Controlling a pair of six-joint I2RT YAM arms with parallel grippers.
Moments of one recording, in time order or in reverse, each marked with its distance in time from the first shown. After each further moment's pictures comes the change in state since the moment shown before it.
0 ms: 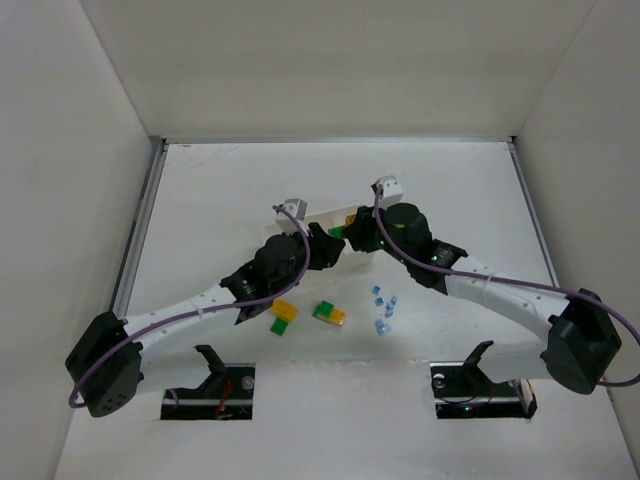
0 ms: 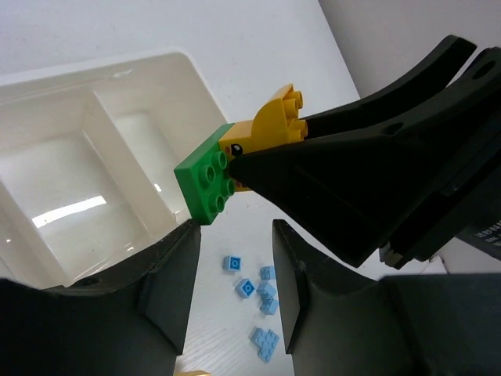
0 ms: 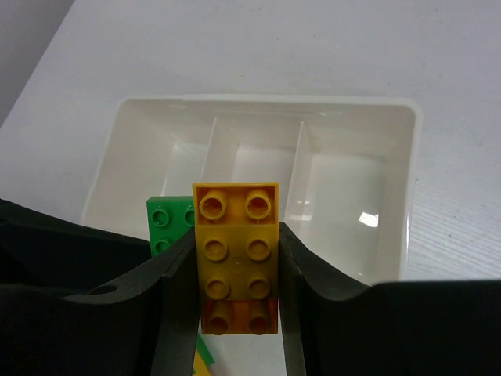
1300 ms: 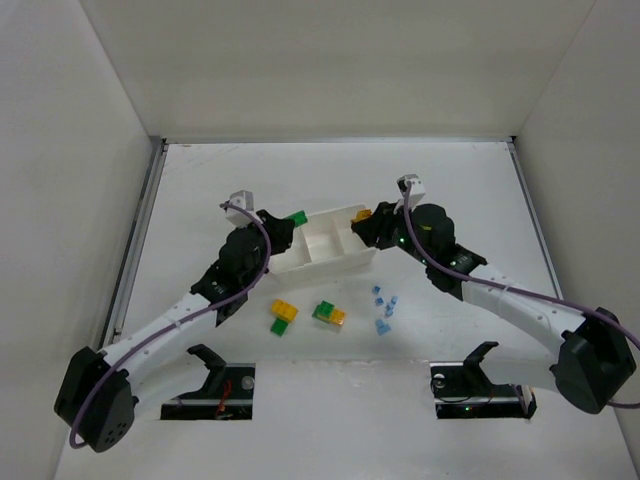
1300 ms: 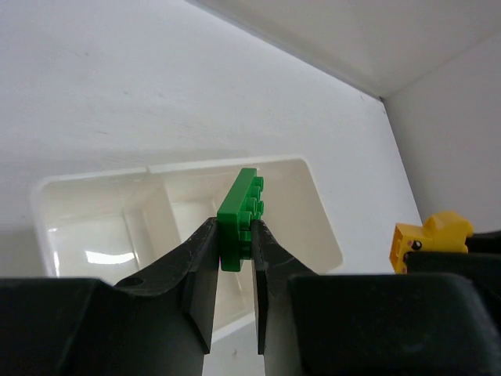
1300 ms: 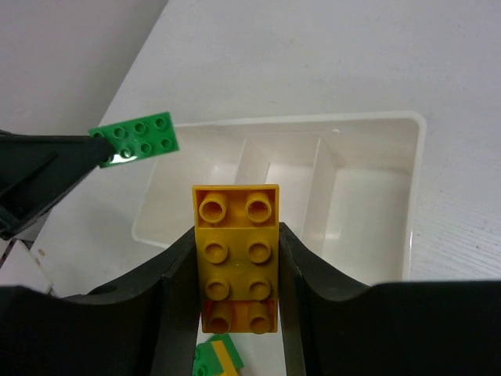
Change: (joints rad) left arm 0.231 -0.143 -0.078 -0.017 -0.085 0.003; right arm -0.116 -0.113 -0.111 0.128 -0.174 0.109
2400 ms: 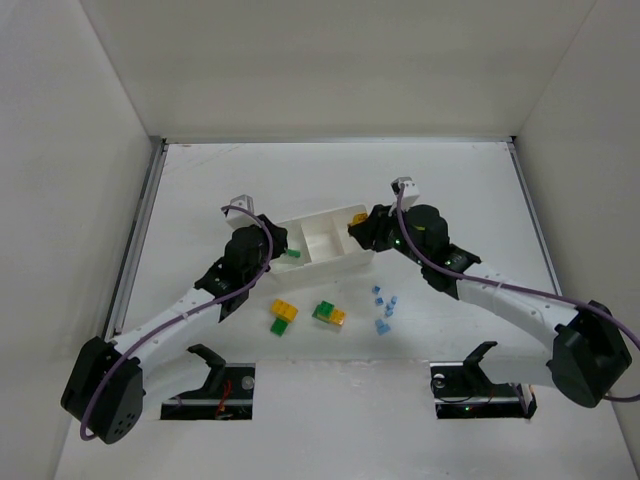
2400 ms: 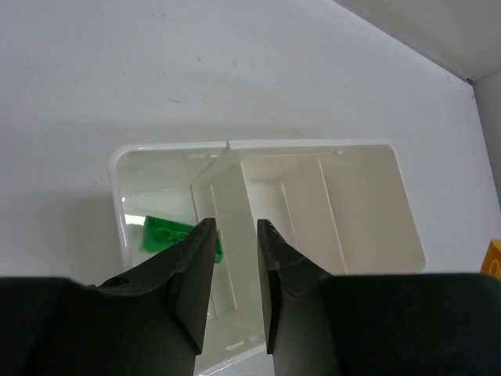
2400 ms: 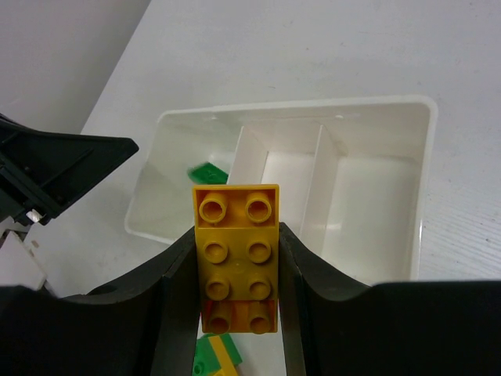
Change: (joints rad) left arm 0.075 0.042 -0.028 -0.088 -0.034 0.016; right arm 0.014 0.038 -0.001 0.006 0.000 0.002
